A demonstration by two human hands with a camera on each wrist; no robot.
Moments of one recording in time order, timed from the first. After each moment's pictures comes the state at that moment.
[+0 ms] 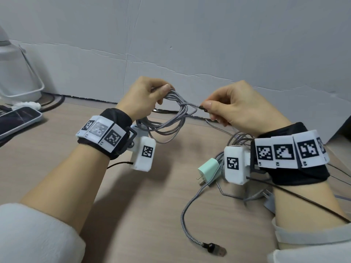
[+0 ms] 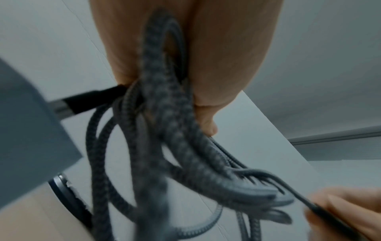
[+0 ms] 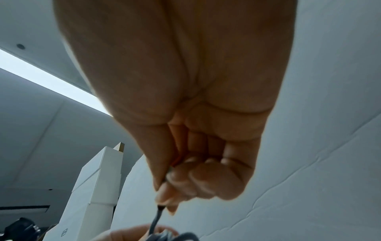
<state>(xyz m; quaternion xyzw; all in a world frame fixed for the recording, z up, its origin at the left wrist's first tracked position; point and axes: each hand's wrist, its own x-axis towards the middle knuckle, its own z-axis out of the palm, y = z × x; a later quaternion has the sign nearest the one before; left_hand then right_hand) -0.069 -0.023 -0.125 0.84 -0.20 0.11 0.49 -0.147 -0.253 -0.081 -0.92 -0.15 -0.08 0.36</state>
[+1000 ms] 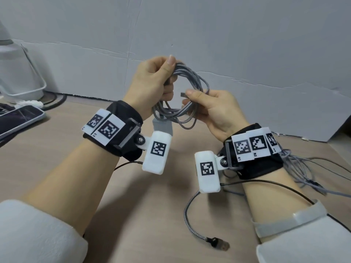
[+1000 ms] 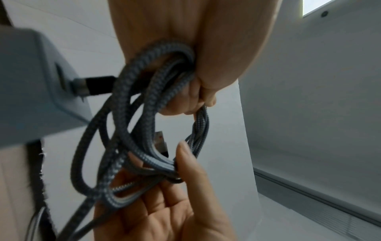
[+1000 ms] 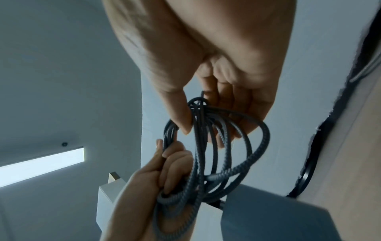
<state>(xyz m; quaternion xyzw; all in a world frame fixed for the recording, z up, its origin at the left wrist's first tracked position) -0.089 -0.047 -0.104 0.61 -0.22 0.06 0.76 -0.123 -0.209 -0.119 -0.67 -0.03 -0.04 0.74</state>
